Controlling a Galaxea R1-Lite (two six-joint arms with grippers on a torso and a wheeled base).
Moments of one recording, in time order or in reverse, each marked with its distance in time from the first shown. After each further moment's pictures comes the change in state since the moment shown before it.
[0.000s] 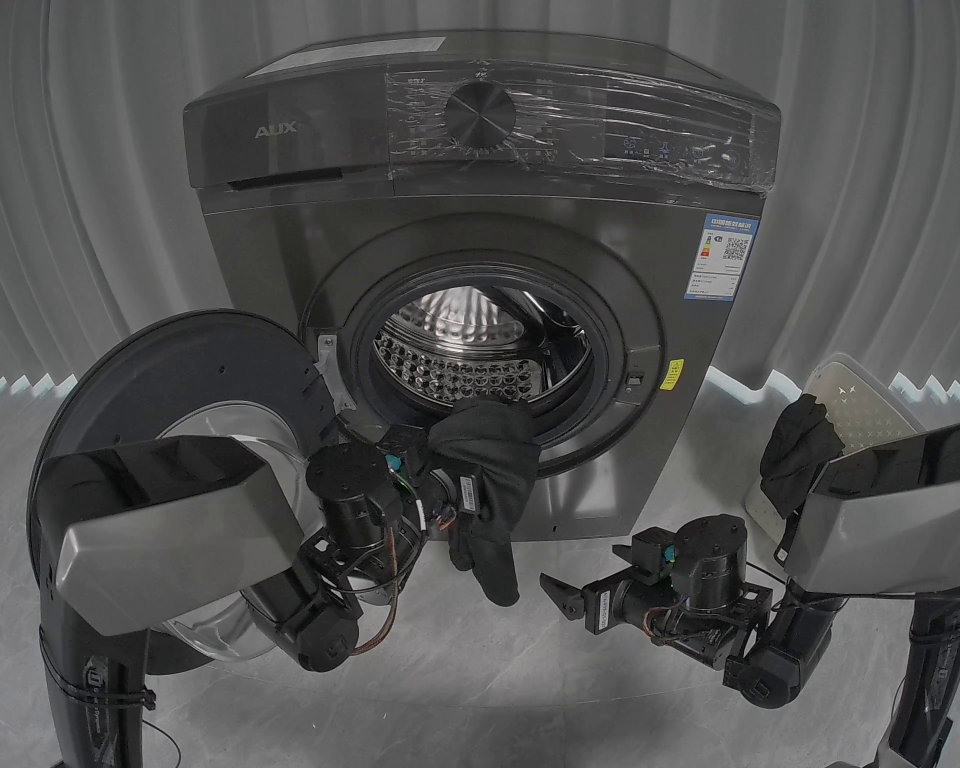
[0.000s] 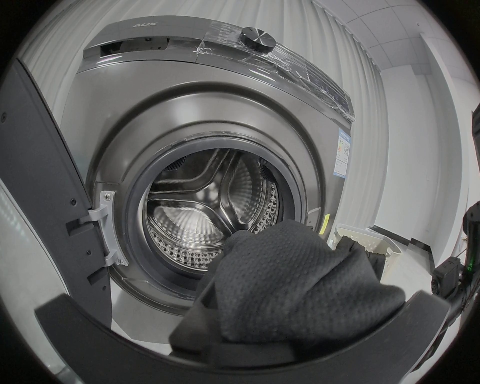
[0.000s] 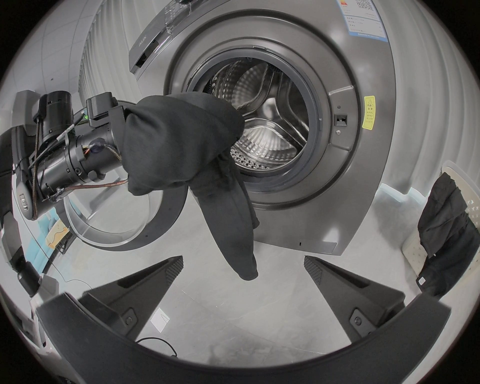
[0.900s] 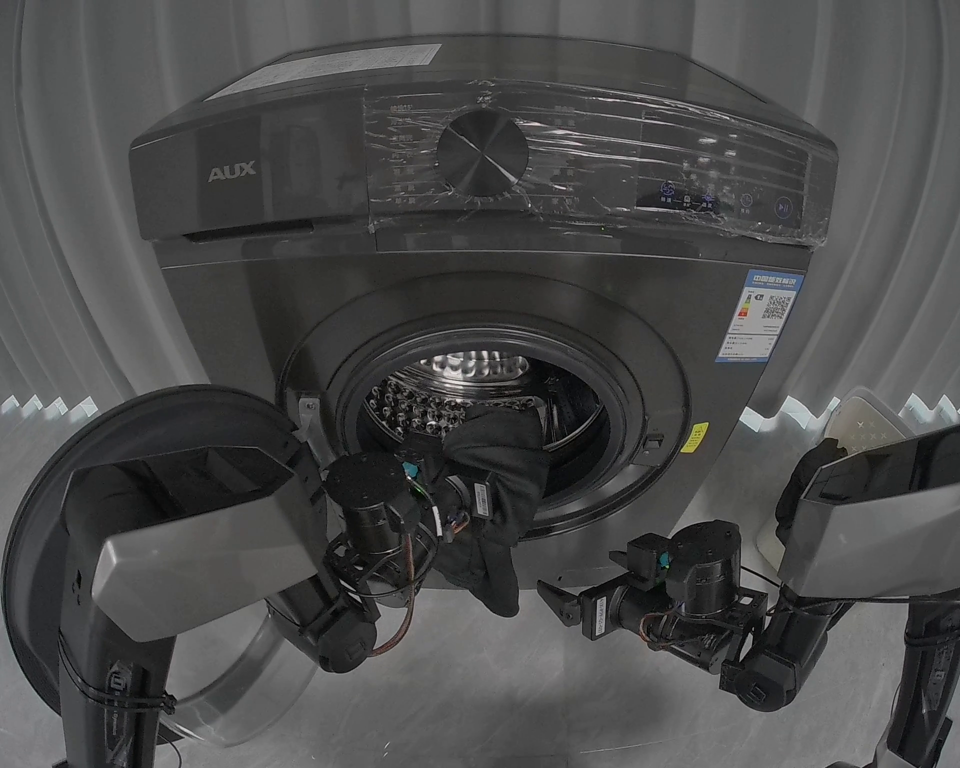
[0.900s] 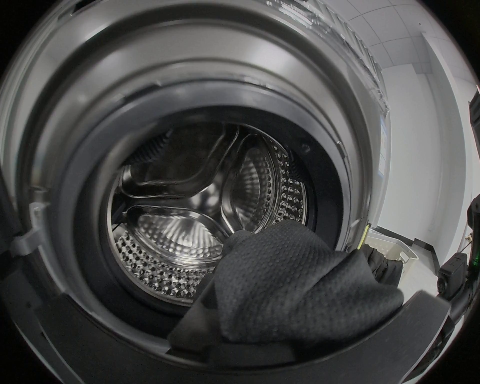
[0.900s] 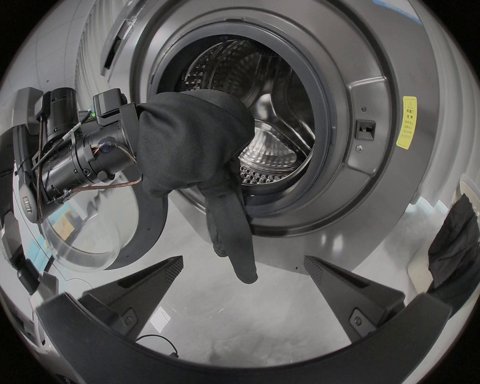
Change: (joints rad) left arm -0.017 0.063 -0.055 -0.016 -0.012 0.010; right arm 0.008 0.017 0.001 -0.001 -0.001 0.003
